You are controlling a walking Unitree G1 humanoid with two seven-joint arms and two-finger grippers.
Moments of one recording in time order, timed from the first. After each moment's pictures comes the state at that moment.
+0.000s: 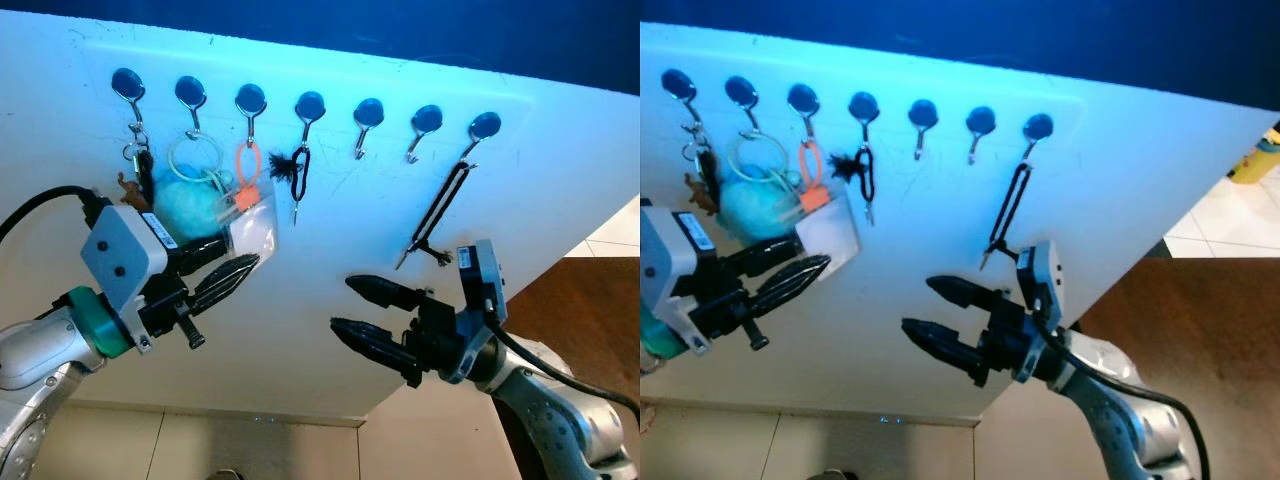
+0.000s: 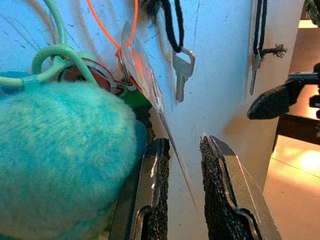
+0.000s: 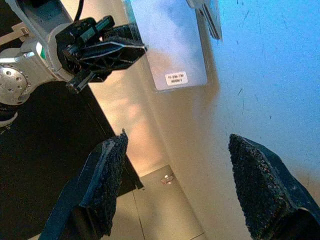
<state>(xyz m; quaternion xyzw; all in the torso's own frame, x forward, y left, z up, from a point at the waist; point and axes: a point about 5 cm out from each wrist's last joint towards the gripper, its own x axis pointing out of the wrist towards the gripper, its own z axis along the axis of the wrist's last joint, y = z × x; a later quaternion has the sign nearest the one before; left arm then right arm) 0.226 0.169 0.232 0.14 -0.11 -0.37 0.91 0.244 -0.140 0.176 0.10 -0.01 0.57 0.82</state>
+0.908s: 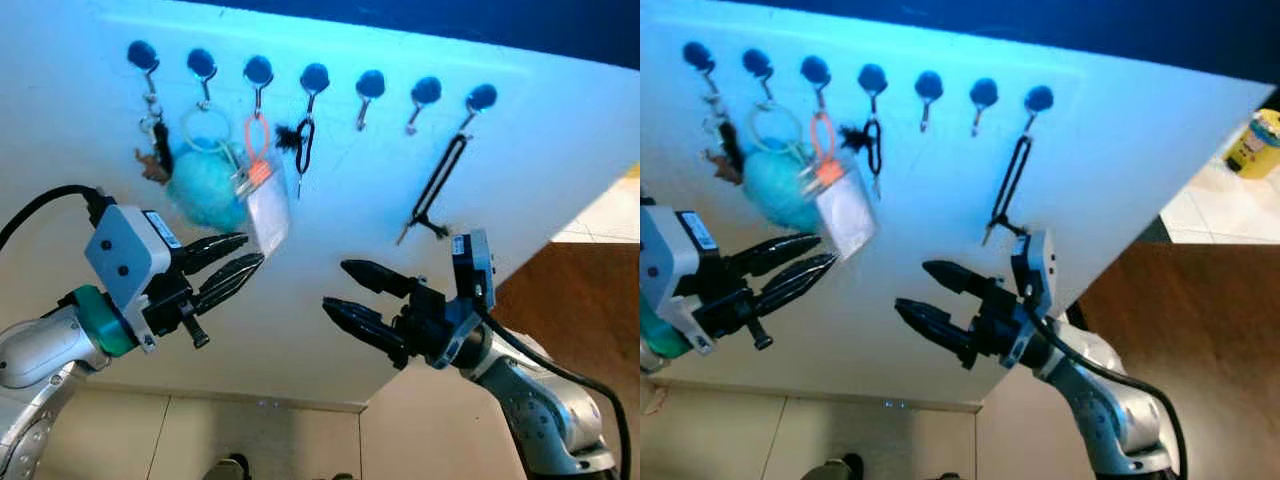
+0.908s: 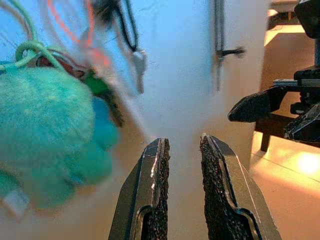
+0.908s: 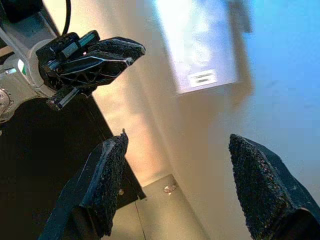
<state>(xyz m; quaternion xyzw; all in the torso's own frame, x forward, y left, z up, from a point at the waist) 0.227 0.166 0.234 0.13 -0.11 -0.37 0.91 0.254 -0.132 0.176 0.11 -0.03 0.55 0.83</state>
